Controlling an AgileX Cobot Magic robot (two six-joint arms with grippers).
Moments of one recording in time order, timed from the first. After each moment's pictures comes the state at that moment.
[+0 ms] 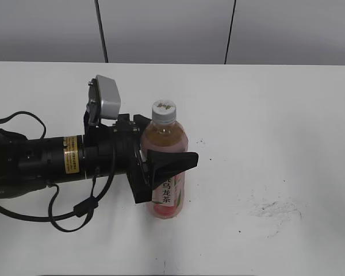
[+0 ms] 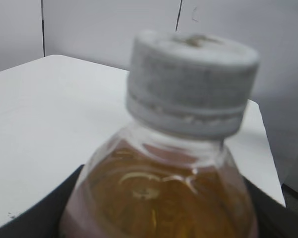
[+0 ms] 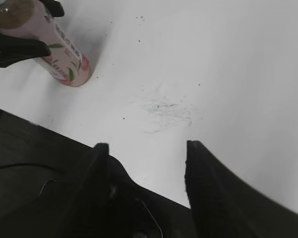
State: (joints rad) left arm -0.46 1.97 -0.68 0.95 -1.21 -0.43; right arm 0.11 0.75 -0.90 0.36 1.14 -0.40
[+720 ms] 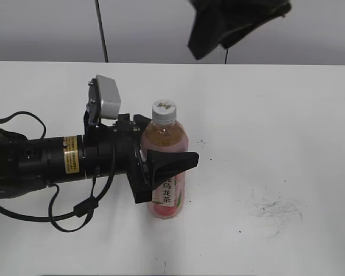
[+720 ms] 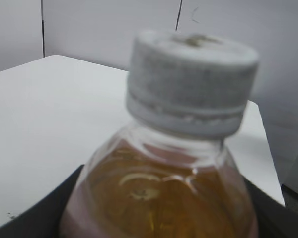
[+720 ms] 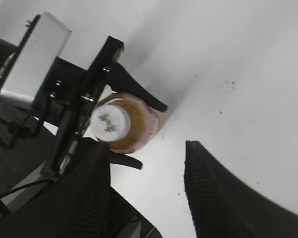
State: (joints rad) left arm -0.46 1.97 -0.68 0.95 -1.22 -0.43; right arm 0.66 1.62 -1.66 0.16 1.22 -0.14
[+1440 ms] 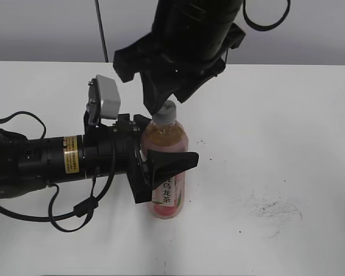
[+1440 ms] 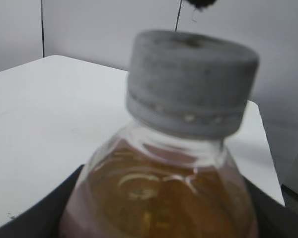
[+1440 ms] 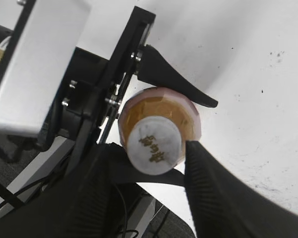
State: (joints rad) left arm -0.46 1.97 -0.68 0.95 -1.22 -0.43; right arm 0.80 1.80 -1.69 0.11 1.22 0.03
